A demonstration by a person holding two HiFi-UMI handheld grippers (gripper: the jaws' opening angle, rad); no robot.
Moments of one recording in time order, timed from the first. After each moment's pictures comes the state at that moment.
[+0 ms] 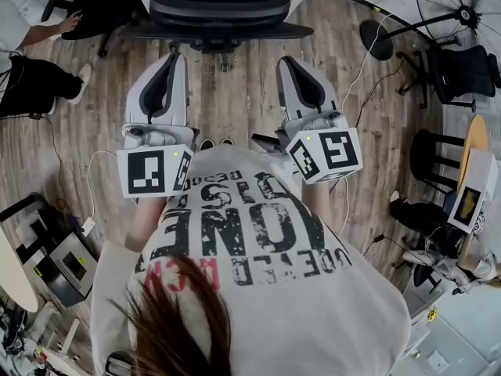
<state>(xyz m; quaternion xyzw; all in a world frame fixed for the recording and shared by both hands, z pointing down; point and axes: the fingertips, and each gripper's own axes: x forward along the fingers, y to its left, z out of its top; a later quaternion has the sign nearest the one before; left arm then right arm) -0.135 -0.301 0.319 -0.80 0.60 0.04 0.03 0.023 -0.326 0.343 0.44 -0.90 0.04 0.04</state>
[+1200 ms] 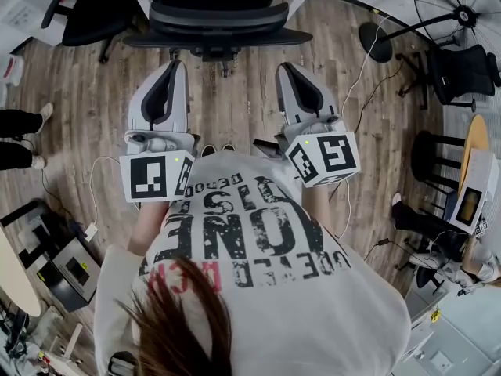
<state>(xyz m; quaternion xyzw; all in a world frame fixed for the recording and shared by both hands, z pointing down) -0.136 -0.308 0.321 -0.80 0.60 0.04 0.02 0.025 -0.334 0.346 0.44 -0.89 0.05 0.04</state>
